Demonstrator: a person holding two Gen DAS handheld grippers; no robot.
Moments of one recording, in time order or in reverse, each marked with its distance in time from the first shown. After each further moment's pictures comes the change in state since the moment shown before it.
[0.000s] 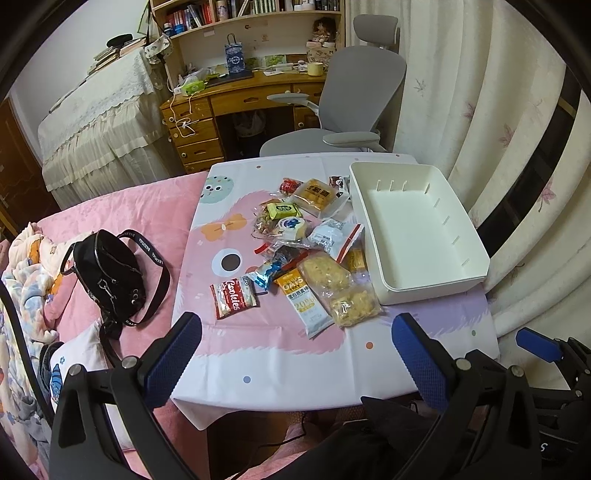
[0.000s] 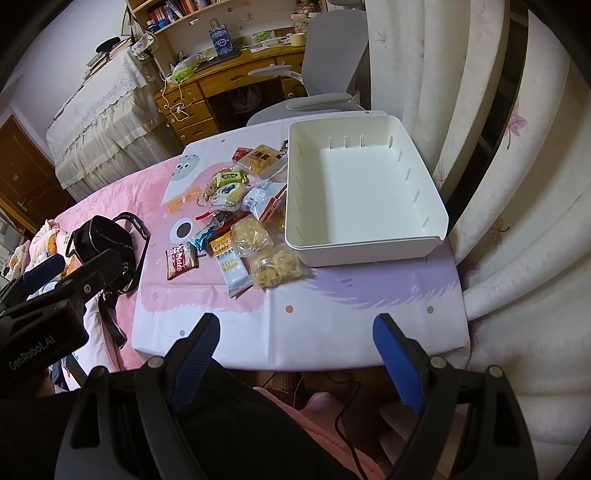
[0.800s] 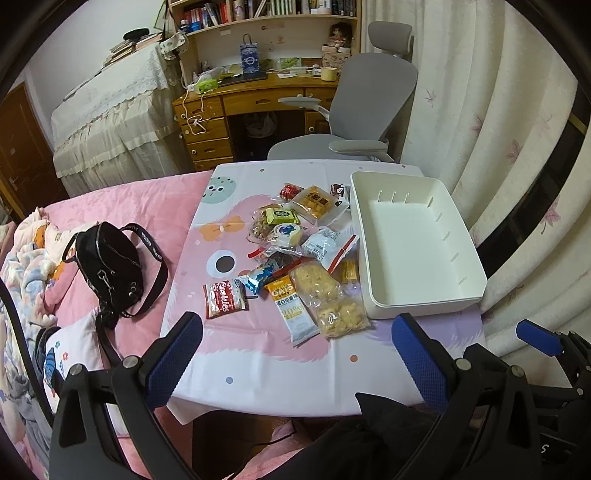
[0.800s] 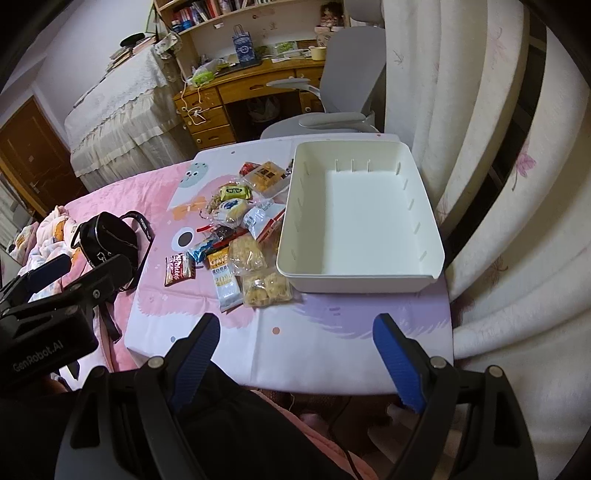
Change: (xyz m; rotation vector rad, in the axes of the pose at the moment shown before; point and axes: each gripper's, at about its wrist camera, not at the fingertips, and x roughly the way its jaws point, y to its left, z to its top) left arm 0.002 -0.026 0.008 -0.070 -0.007 0.031; right arm -0.002 -0.026 0.026 -0.101 -0.051 0.046
